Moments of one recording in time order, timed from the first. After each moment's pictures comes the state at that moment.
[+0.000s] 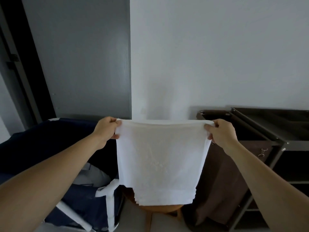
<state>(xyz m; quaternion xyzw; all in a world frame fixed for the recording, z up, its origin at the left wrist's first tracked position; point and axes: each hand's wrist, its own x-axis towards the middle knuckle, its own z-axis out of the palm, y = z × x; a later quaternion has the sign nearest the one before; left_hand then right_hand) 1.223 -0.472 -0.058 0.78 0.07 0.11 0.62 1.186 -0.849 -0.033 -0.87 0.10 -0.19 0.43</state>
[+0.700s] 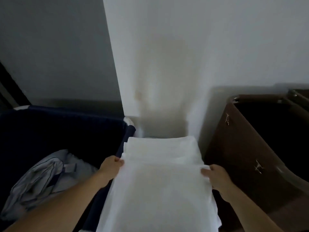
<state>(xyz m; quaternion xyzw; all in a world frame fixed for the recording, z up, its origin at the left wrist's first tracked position) 1.484 -0.521 -0.290 0.85 0.23 -0.09 0.47 1.460 -0.887 -0.288 -0.80 0.24 0.12 0.53</state>
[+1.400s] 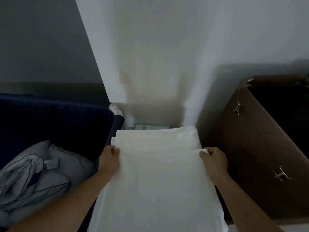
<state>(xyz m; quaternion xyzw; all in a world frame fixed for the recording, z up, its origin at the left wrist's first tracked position) 1.557 -0.542 -0.356 0.87 0.23 -0.02 0.43 1.534 -0.873 -0.321 -0.83 0.30 -0.02 0.47</state>
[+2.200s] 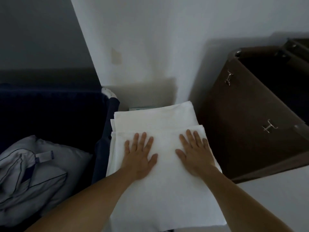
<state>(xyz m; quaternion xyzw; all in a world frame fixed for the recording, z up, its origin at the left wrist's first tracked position) 1.494 -0.580 -0.405 0.97 -0.19 -0.13 0.07 1.458 -0.817 -0.369 -0.99 0.03 0.14 0.00</state>
